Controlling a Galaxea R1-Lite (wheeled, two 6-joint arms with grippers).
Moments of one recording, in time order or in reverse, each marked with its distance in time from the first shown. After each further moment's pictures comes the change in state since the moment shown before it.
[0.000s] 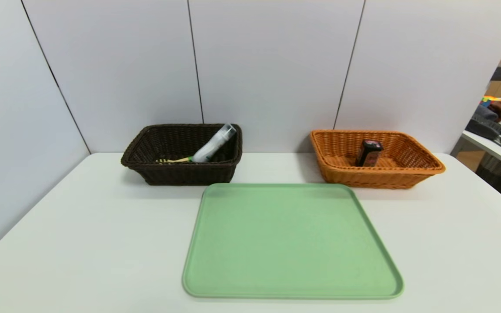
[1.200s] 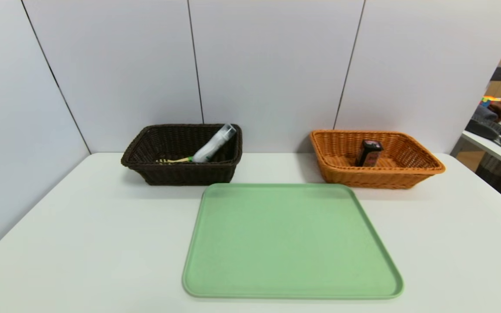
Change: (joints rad) left arm -0.033 -0.228 0.231 -0.137 0.002 0.023; right arm -0.096 -0.156 0.053 0.046 -0.003 0.010
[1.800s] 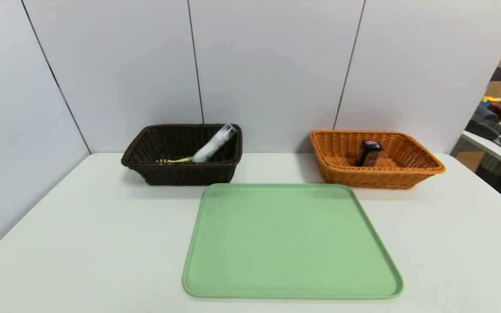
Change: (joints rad) left arm -0.002 -0.103 0.229 -0.251 0.054 -0.001; right arm 0.002 -0.126 0.203 -0.274 0.039 0.008
